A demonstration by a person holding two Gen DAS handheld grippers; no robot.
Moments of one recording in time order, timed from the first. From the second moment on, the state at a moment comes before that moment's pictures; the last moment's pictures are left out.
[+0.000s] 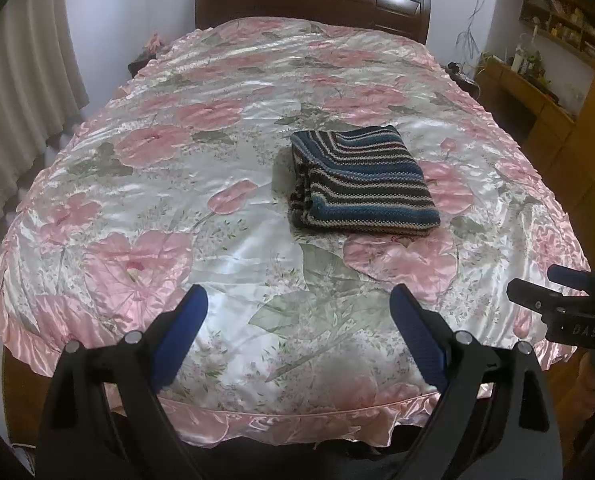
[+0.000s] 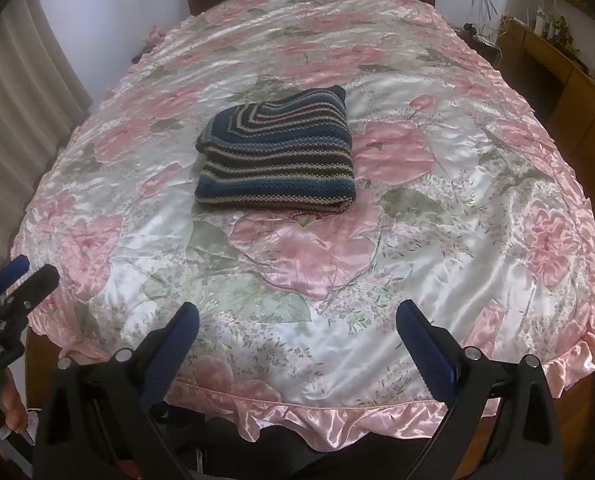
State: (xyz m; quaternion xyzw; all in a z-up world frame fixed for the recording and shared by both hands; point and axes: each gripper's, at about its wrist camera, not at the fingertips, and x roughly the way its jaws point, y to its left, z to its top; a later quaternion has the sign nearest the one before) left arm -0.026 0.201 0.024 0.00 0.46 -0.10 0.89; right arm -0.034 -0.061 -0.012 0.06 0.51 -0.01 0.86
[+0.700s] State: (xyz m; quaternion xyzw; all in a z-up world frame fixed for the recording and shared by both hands) left arm -0.028 0.201 0.022 0.01 0.45 -0.09 0.89; right arm -0.038 -0.059 -0.010 0.05 0.51 -0.01 0.86
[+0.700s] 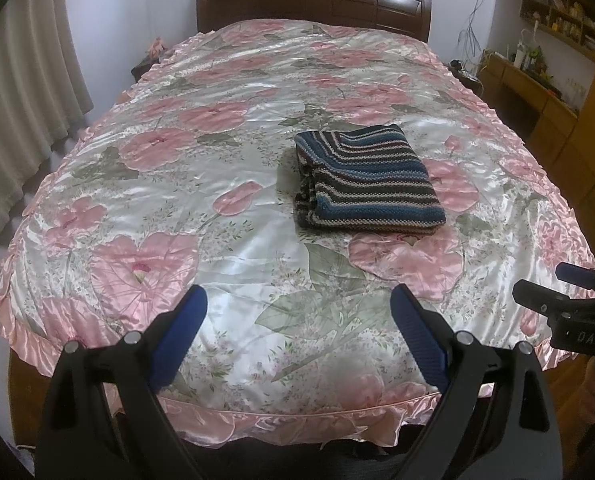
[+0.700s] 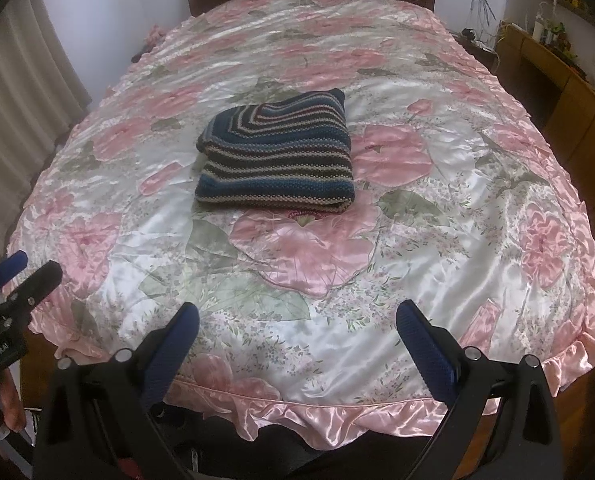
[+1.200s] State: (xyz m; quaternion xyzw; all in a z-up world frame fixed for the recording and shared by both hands) left arm -0.026 0.207 0.018 0.01 0.46 -0.09 0.89; right arm -0.037 -0.053 -0.012 0.05 0.52 -0.02 0.85
